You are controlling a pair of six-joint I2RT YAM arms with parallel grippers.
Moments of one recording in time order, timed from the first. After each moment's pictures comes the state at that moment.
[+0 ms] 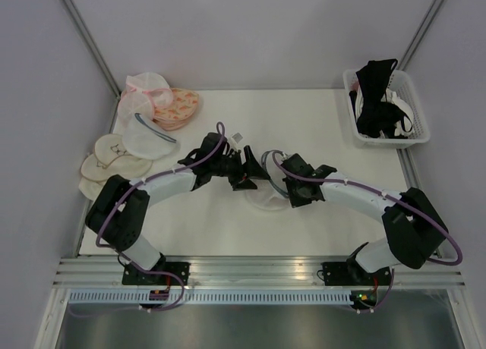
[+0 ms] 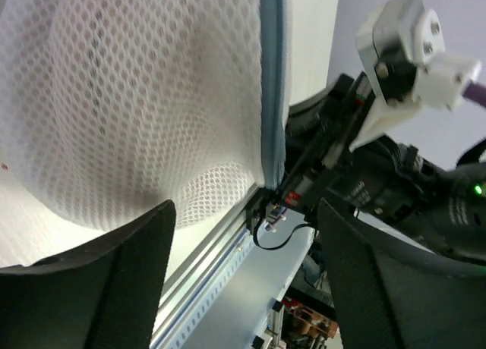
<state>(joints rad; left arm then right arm) -0.59 1.62 0.91 0.06 0.63 -0.98 0.69 1.46 0.85 -0.58 0.13 0.41</state>
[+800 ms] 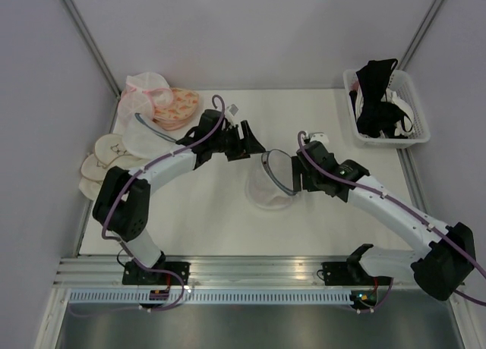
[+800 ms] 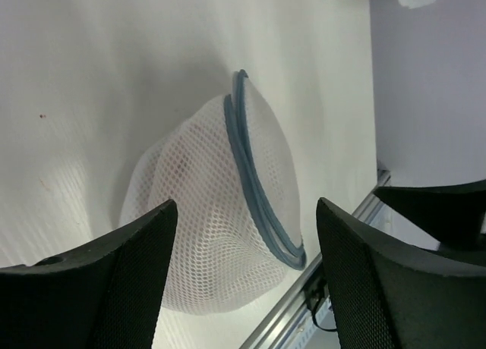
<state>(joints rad) -0.52 1.66 1.13 -0.05 0.44 -0.74 0.66 1.20 0.96 -0.76 0.34 0.49</state>
